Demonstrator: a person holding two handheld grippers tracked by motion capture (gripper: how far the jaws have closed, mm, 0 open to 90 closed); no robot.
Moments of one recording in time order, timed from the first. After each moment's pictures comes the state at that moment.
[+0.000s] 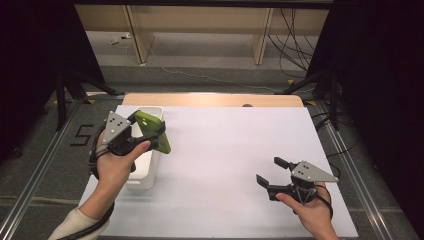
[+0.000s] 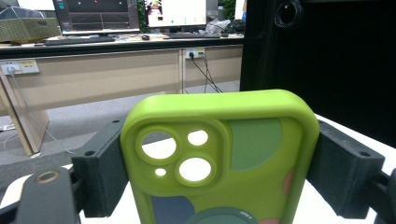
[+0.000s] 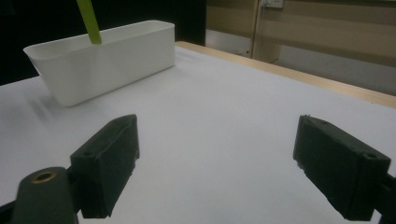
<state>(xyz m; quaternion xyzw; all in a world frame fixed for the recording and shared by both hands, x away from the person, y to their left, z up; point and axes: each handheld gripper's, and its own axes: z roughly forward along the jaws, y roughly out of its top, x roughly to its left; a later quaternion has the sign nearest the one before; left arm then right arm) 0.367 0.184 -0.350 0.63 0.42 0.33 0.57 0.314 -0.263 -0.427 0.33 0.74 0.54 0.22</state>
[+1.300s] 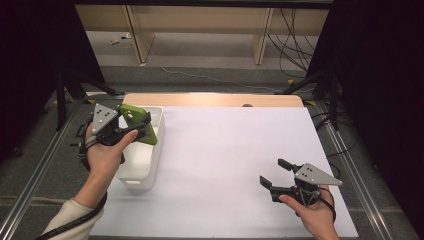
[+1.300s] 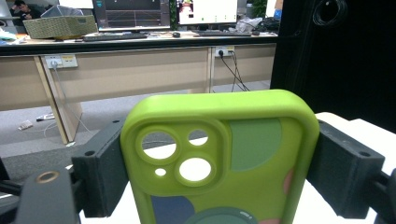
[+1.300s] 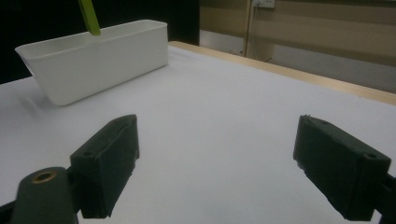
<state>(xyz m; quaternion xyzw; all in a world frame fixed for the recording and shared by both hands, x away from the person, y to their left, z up) 0.392 0.215 -0.352 0.61 0.46 0.35 0.55 0.309 -0.270 -0.430 0.34 0.73 0.54 0.23</state>
